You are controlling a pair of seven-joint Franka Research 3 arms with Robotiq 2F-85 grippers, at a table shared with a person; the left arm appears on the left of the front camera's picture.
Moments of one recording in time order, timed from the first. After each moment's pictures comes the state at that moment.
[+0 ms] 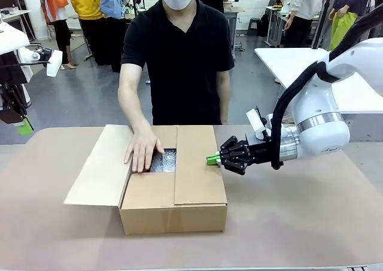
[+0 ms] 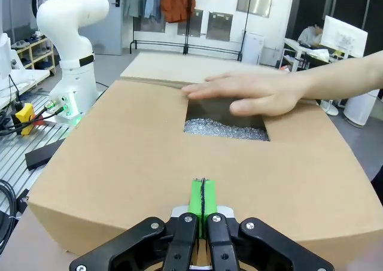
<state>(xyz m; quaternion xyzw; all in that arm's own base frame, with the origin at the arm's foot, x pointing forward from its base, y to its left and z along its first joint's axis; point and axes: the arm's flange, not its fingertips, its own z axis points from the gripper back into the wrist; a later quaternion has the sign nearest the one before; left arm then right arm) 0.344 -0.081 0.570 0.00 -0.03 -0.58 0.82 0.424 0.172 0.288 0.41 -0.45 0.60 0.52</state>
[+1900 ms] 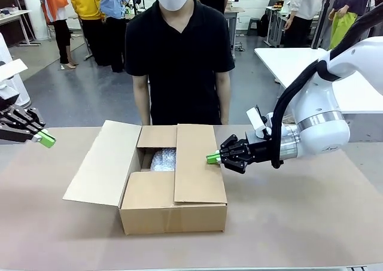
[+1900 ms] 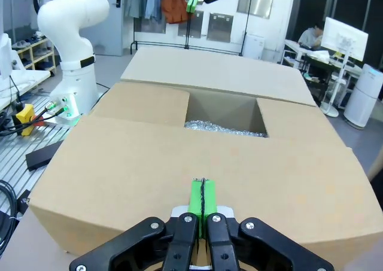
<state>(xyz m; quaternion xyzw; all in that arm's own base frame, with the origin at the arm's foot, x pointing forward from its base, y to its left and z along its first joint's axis) 0.387 0.012 0.463 -0.35 -0.25 -0.63 0.65 0.425 0.172 0.292 0.41 -0.45 0.60 0.51</state>
